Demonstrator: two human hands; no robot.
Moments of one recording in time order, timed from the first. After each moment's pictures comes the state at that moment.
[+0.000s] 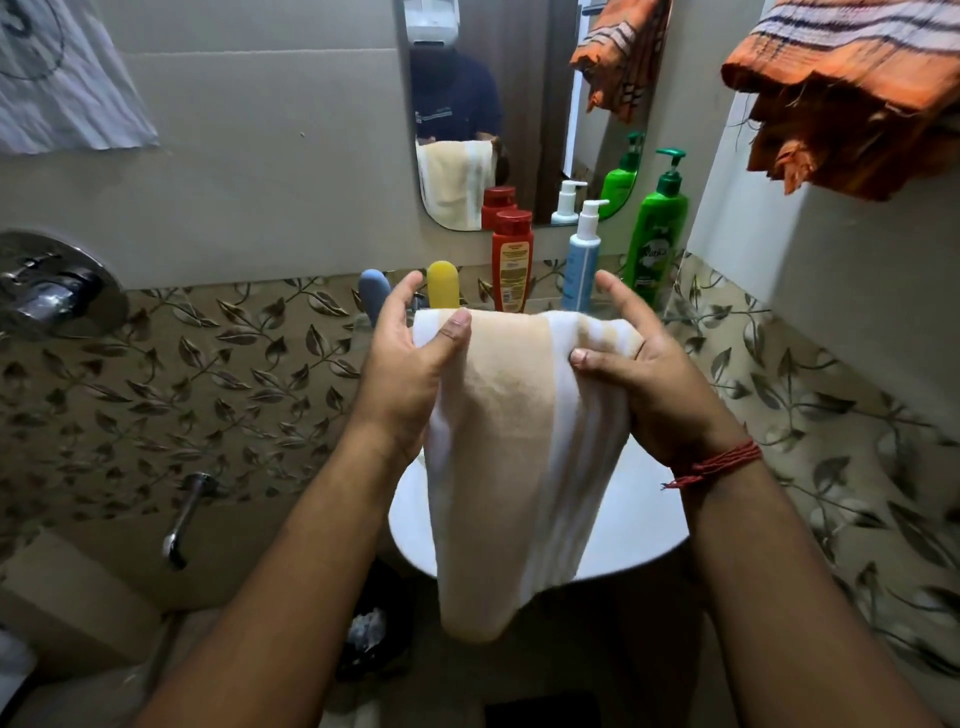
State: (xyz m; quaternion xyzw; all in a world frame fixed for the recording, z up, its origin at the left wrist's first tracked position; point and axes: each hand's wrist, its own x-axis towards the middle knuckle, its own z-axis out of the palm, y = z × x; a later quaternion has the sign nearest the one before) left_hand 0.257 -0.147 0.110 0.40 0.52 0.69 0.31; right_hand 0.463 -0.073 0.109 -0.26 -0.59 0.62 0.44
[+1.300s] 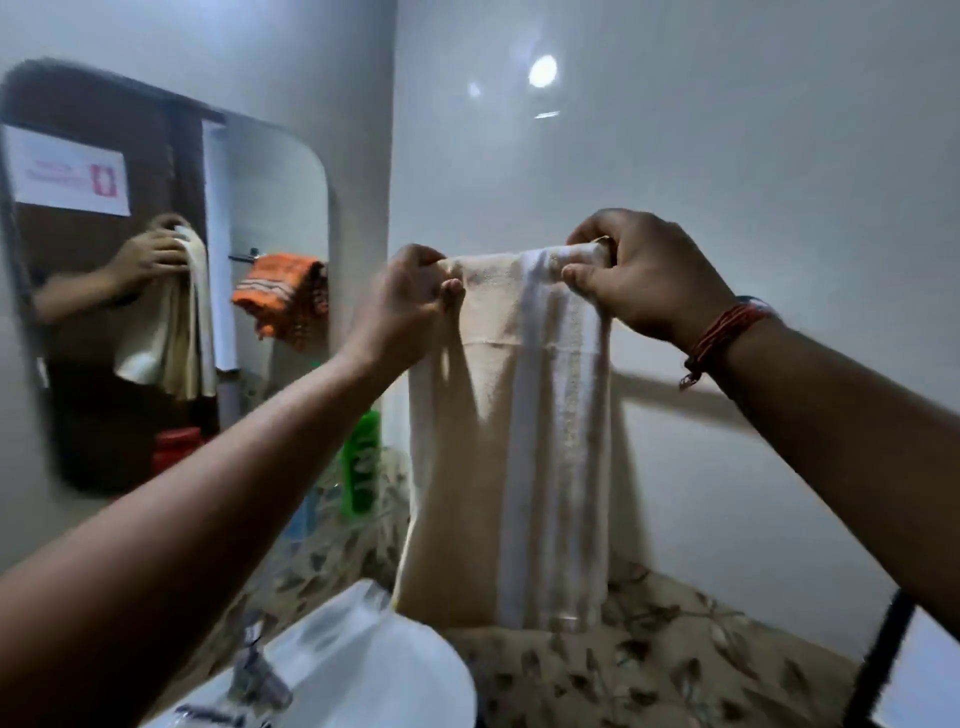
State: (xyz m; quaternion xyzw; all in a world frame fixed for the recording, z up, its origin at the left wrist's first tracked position) left_hand 0.387 0.005 0.343 0.73 0.30 0.61 0.11; right_hand 0.577 -0.132 0.401 -0.61 -0.65 -0.22 0.39
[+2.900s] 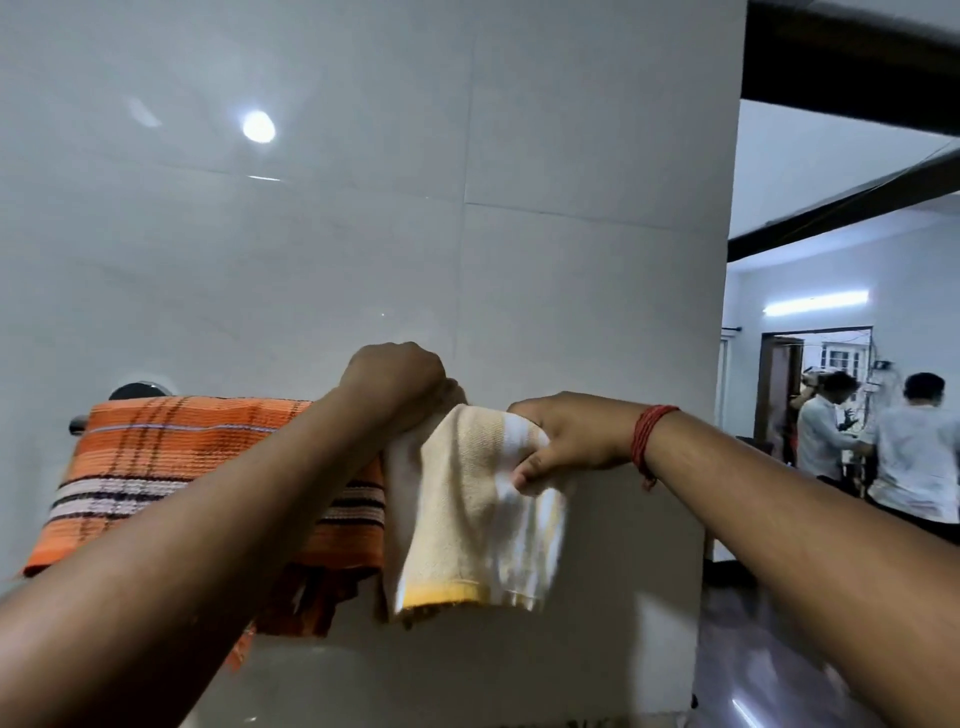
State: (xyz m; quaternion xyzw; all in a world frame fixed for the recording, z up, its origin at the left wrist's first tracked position) left_hand 0.585 0.113 0.416 0.92 0.12 0.32 -0.17; right_hand 0.662 -0.095 0.407 -0.86 -0.50 -0.07 0.08
